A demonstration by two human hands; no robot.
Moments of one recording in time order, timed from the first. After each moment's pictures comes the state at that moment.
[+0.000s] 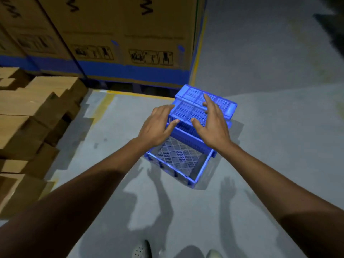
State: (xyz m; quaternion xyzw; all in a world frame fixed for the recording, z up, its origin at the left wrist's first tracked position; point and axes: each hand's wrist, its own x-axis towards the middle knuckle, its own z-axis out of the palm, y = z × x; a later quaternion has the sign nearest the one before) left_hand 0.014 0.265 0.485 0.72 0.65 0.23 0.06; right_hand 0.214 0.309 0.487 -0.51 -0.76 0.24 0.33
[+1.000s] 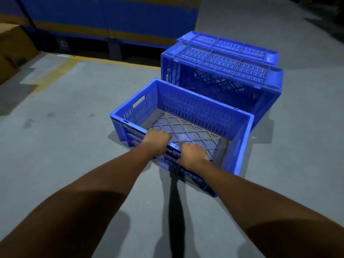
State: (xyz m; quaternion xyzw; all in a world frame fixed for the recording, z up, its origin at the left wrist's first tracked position) left_hand -0.067 0.376 -0.124 0.75 0.65 -0.15 0.03; right_hand 0.086 0.362 -0.124 -0.54 -0.83 0.12 -0.08
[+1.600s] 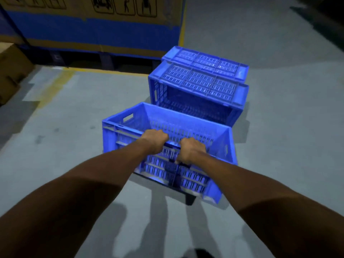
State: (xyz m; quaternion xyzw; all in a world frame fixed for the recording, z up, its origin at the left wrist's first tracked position) left_hand -0.028 0.354 0.051 0.77 0.60 -0.21 0.07; right_hand 0.120 0.354 0.041 -0.59 -0.77 0.19 -0.14
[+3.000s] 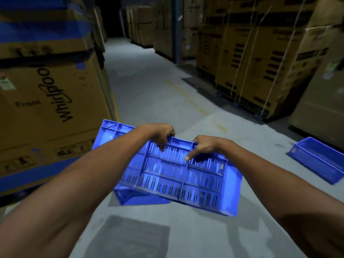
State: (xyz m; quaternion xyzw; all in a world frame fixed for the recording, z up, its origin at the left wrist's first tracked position) left_hand 0.207 0.332 0.845 0.90 0.37 -0.19 0.10; right_hand 0.390 0.236 0.810 -0.66 -0.65 0.38 0.09
